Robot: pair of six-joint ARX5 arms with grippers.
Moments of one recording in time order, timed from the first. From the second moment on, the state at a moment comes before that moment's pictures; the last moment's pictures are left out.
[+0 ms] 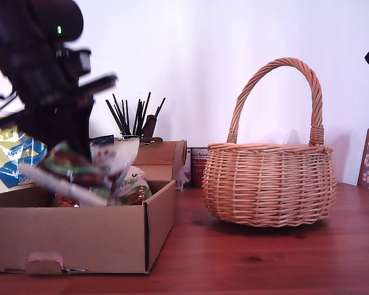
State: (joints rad) left arm -0.44 1.52 1.10 -0.65 0.20 -0.26; right arm 0.46 0.48 0.55 -0.60 -0.23 -0.02
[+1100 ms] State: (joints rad) left arm -0.77 2.04 1.39 0.48 0.10 -0.34; right arm 0.46 0.48 0.55 -0.60 -0.23 -0.02
